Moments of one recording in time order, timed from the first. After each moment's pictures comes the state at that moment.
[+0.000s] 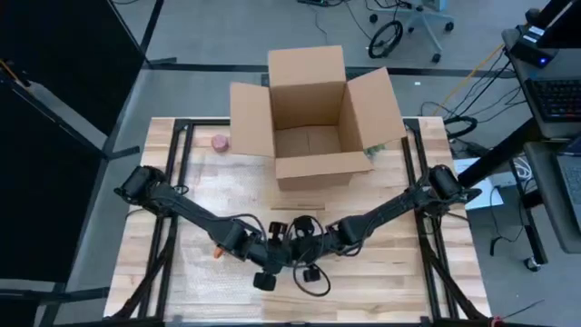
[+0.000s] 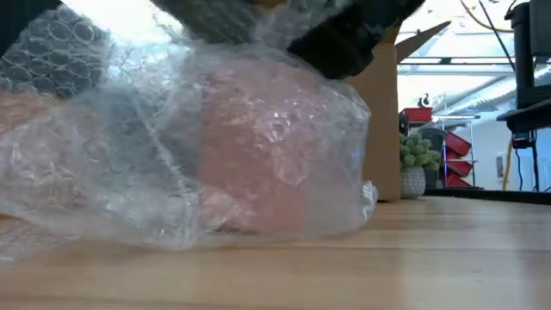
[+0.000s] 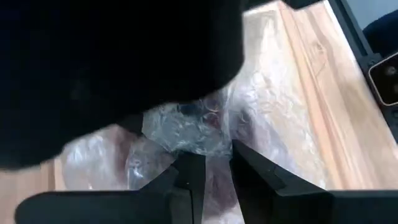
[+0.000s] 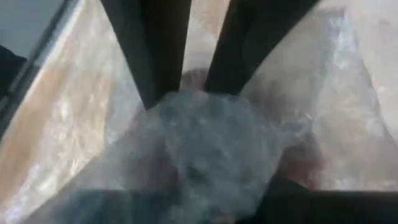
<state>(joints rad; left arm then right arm) -0.45 1.83 1.37 -0.54 -0.15 -0.15 0.39 1.91 1.28 -0.19 0.18 0.17</state>
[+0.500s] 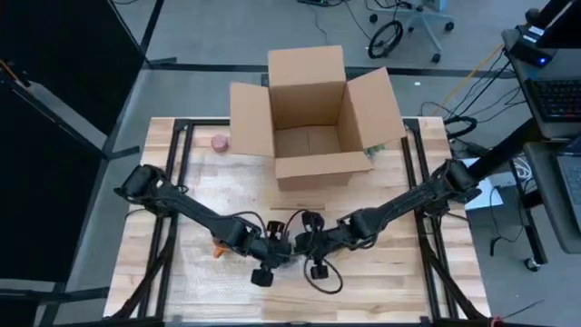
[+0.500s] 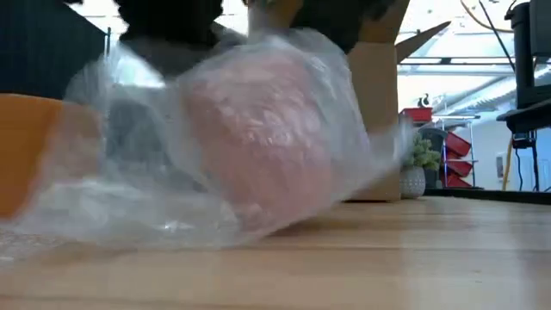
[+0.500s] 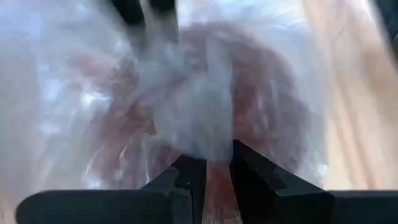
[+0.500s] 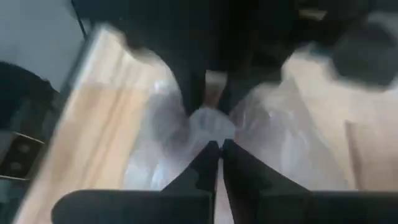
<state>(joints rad) -0.43 1.83 1.23 -0.46 -0.09 -0.15 0.41 1.73 1.29 -0.32 0.18 0.23</state>
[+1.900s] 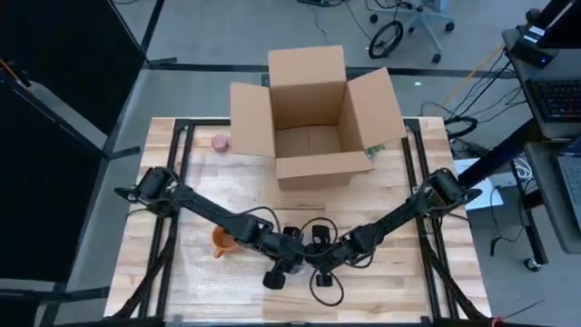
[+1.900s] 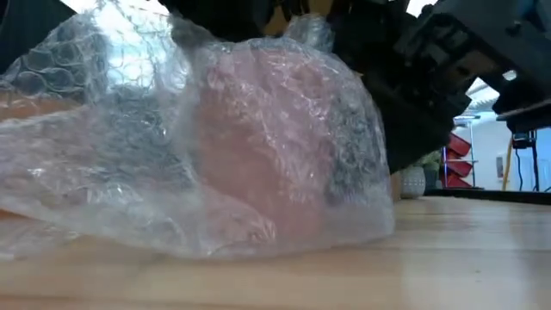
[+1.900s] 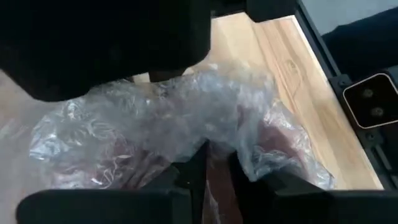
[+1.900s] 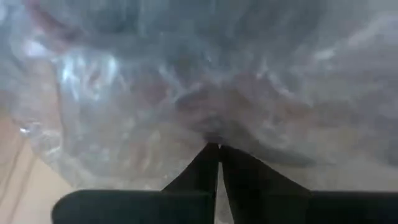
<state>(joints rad) -0.36 1.98 1.30 -0.26 0.11 -0.12 0.47 1.91 1.05 -0.02 0.24 0.40</state>
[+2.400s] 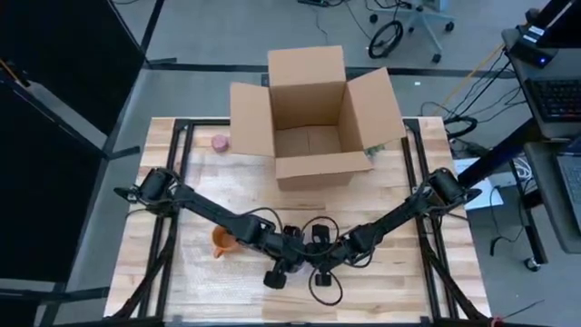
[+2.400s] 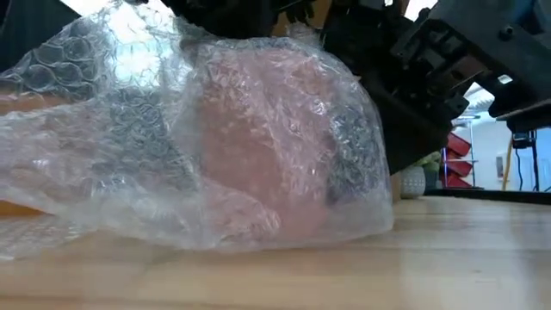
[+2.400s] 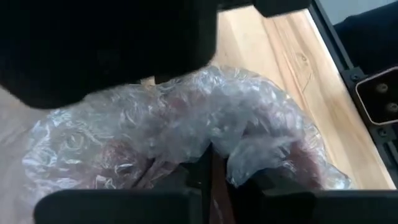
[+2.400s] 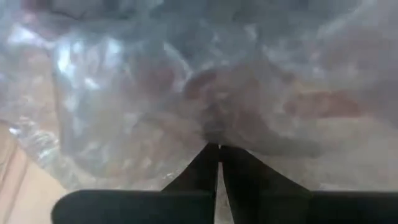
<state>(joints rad) -0.37 1.95 1.35 -0.33 0.10 -0.10 0.47 1.91 1.05 -0.02 0.24 0.41</state>
